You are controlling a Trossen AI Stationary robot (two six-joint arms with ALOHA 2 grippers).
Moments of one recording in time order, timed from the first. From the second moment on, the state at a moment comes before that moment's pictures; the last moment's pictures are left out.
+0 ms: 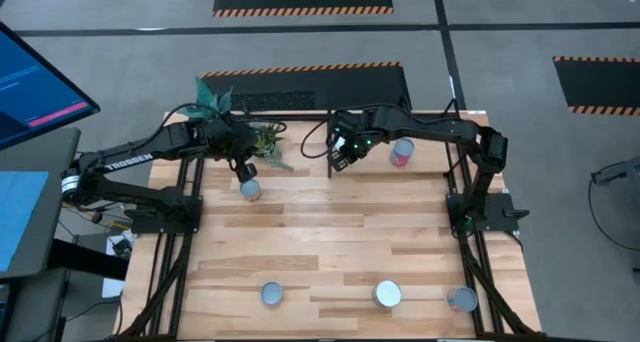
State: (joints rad) left arm 0.37 1.08 1.06 -0.88 -0.16 0.04; right arm -0.32 1.81 1.57 -0.96 0.03 0.58
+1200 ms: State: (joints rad) left arm 0.42 1.08 0.79 -0.88 0.04 -0.24; right arm 0.03 1.66 1.67 -1.58 0.29 0.84
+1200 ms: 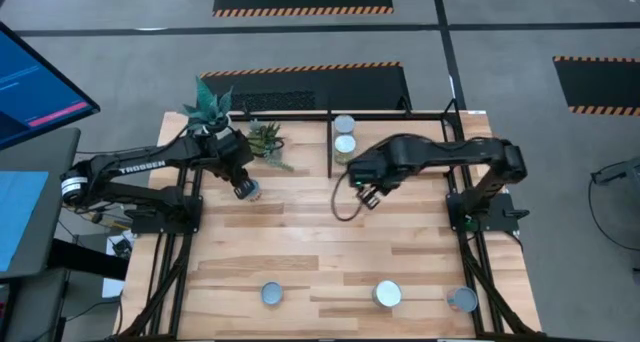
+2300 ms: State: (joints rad) left arm 0.43 1.08 0.82 -0.81 0.04 -0.33; right arm 0.57 1.22 0.97 -0.81 -0.03 1.23
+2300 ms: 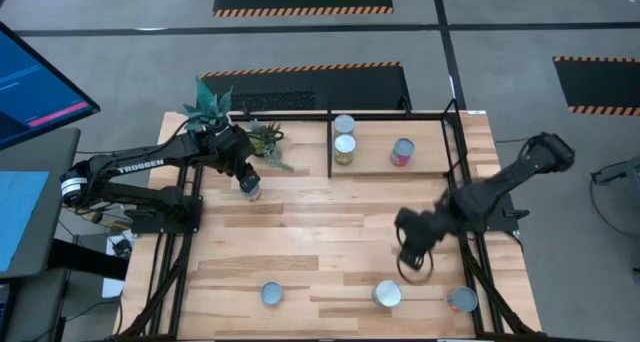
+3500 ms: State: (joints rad) left arm 0.12 1.00 0.83 -0.87 0.03 -0.25; right arm 0.93 1.83 1.41 -0.54 0.35 1.77
